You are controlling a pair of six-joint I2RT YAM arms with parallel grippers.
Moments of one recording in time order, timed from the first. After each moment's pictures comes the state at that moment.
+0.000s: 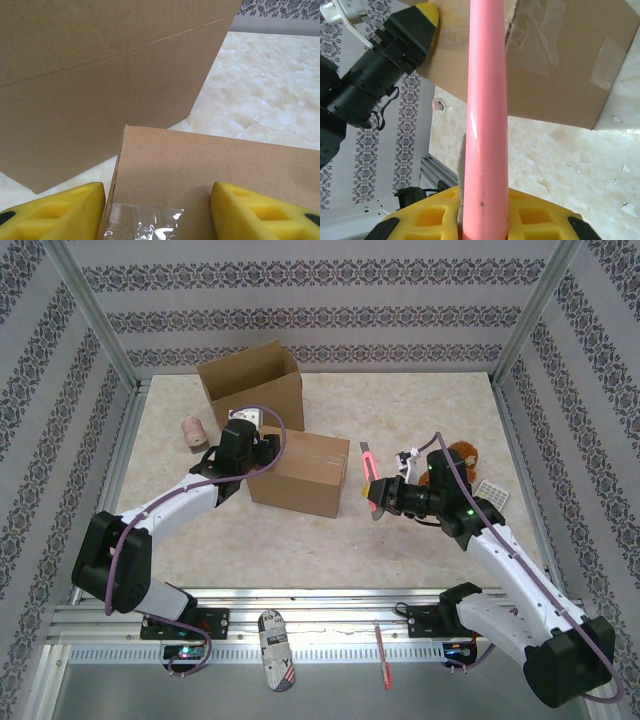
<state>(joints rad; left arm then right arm) -0.41 1.47 0.92 -0.01 -0.18 -0.30 0.34 0.94 0.71 -0.40 -0.70 0.81</state>
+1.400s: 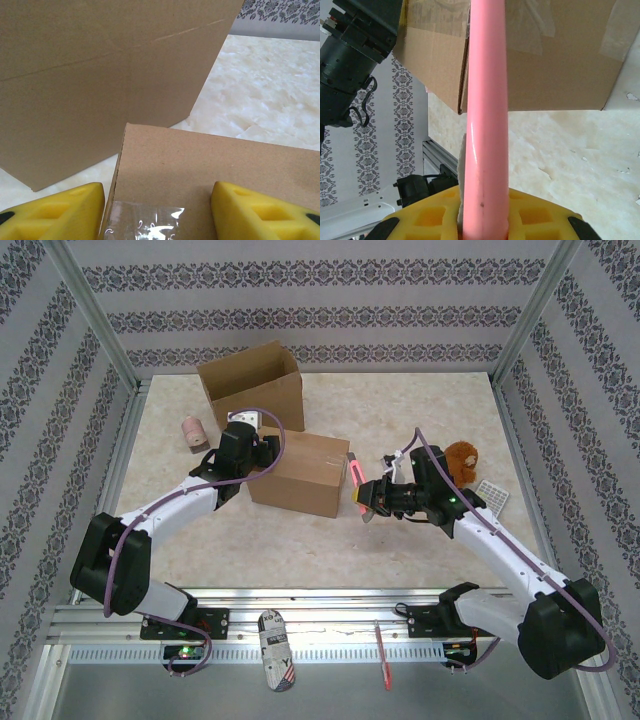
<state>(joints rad) -0.41 1.46 0.89 0.02 -0.18 -0.31 0.38 1.09 0.71 -0.35 -0.75 0.84</state>
